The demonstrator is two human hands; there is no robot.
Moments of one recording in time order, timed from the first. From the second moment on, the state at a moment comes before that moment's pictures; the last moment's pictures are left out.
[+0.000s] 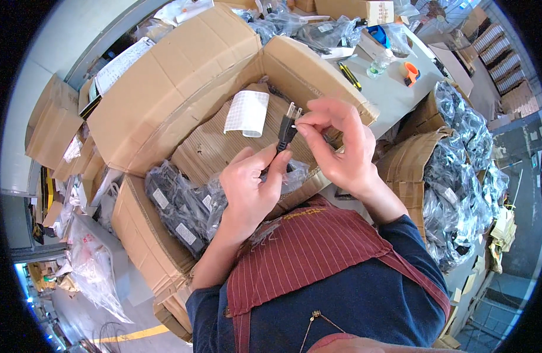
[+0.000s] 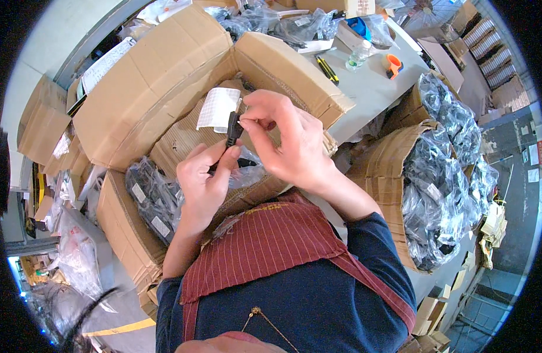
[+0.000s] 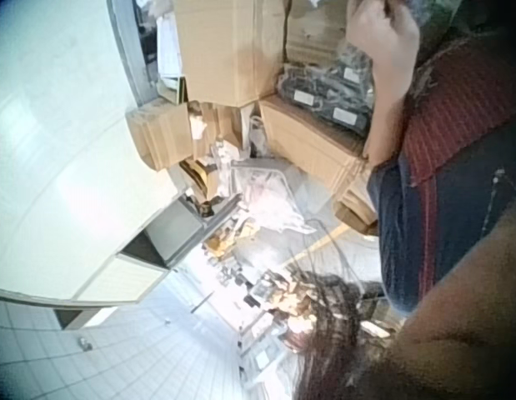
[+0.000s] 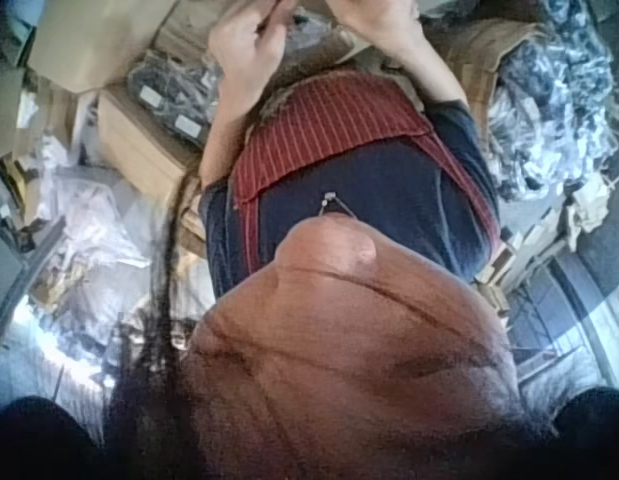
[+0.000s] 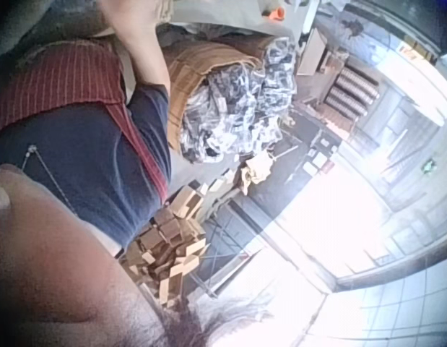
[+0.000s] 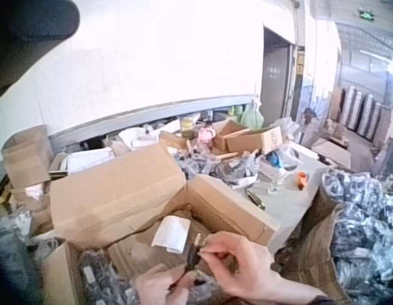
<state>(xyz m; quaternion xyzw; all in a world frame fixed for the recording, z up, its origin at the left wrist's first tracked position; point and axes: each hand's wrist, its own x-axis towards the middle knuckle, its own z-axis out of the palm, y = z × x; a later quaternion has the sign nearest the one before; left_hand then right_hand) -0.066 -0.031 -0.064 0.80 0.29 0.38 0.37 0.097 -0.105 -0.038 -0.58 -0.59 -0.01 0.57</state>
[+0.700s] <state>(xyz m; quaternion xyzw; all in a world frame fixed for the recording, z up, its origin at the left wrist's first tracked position) -0.065 -0.030 -0.058 0.81 0.31 0.32 0.38 0.101 -0.105 -0.044 -0.55 -0.68 -0.25 0.41</state>
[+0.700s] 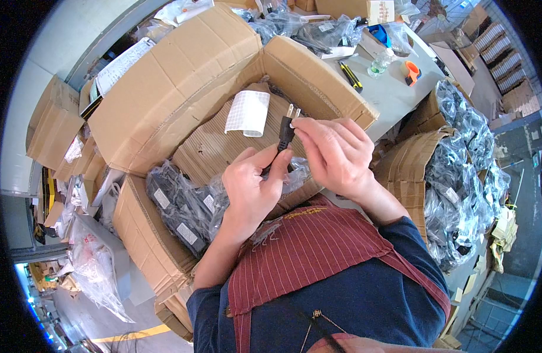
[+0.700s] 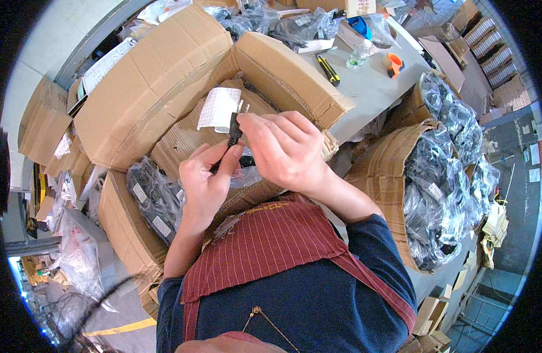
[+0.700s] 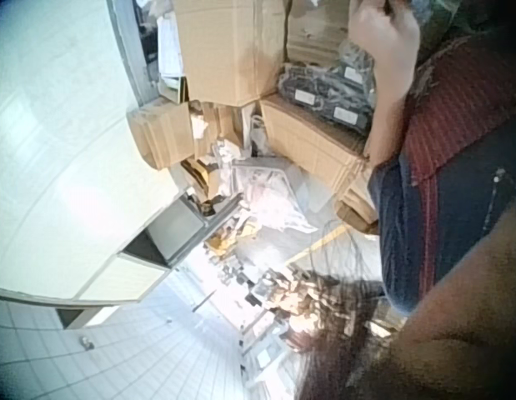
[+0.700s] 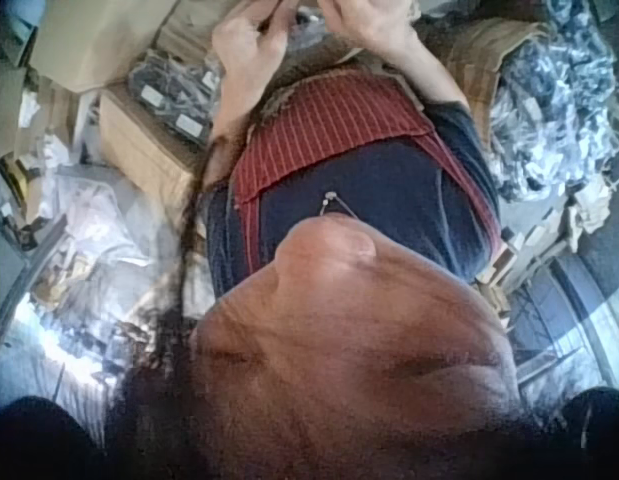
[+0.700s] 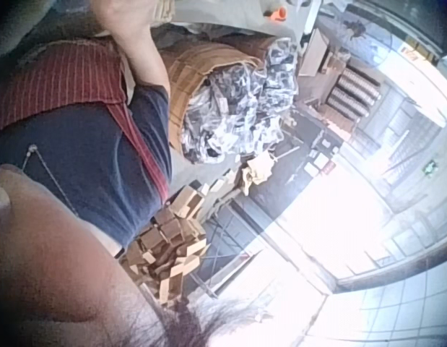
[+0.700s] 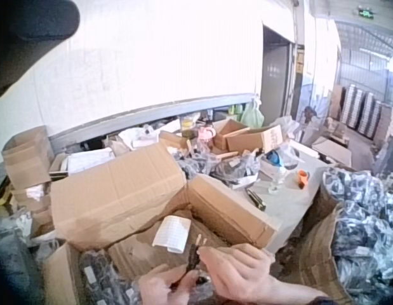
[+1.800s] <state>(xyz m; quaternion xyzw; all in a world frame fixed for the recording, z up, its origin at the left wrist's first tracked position) -0.019 -0.068 -0.021 0.56 0.08 0.33 0.76 0.106 -0.151 -0.091 -0.44 -0.66 0.18 0.59</state>
